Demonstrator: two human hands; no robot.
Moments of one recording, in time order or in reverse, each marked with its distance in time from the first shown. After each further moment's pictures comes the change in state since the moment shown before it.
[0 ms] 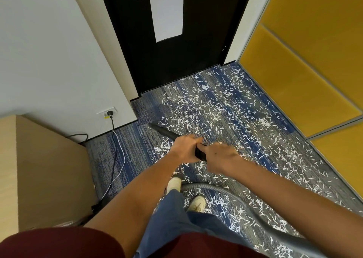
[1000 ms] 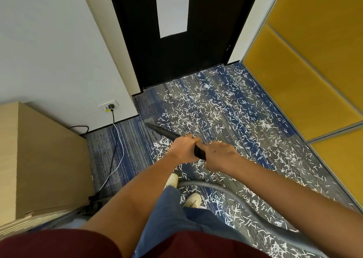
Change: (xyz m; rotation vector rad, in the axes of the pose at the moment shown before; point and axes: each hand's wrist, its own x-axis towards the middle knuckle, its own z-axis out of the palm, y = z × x) left_hand -0.015 0.021 0.005 -0.098 0.036 -0.047; right_hand -0.005 0.011 0.013 -0.065 -0.008 -0.036
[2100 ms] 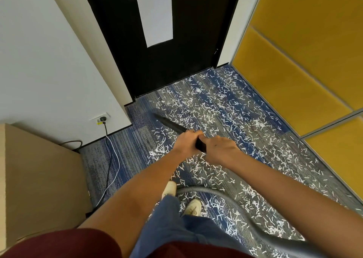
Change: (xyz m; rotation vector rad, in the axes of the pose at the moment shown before) left_hand 0.057 0.018 -0.010 -0.143 0.024 -0.091; right_hand 0.013 0.037 -0.019 0.134 0.048 0.147
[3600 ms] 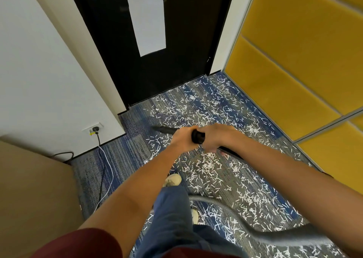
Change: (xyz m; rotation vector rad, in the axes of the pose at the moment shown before) left_hand 0.038 0.003 -0.031 -0.130 0.020 -0.051; right_hand 0.030 0.019 -0.056 0.129 -0.052 0.036
